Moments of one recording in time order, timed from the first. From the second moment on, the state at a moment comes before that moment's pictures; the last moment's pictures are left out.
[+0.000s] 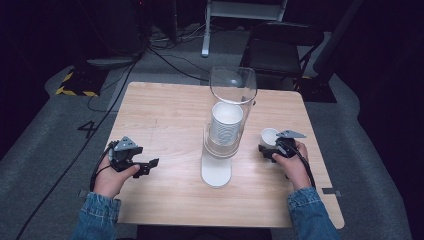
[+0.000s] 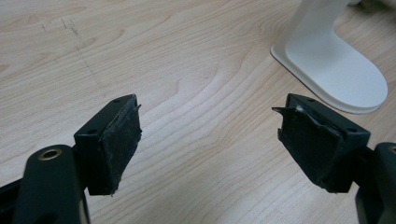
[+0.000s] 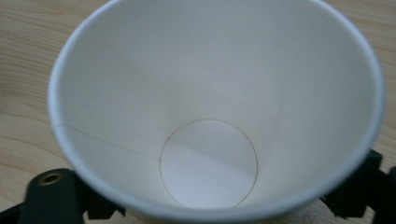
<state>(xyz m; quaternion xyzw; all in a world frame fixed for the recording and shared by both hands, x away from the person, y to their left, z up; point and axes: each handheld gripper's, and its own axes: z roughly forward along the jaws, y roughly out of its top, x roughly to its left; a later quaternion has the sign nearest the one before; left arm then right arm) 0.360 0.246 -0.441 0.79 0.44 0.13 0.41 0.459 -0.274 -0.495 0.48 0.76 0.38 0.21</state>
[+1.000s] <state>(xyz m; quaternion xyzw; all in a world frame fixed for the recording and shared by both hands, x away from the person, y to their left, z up) 0.341 0.250 -0.433 0.80 0.41 0.14 0.41 0.389 -0.286 -0.424 0.41 0.75 0.46 0.22</state>
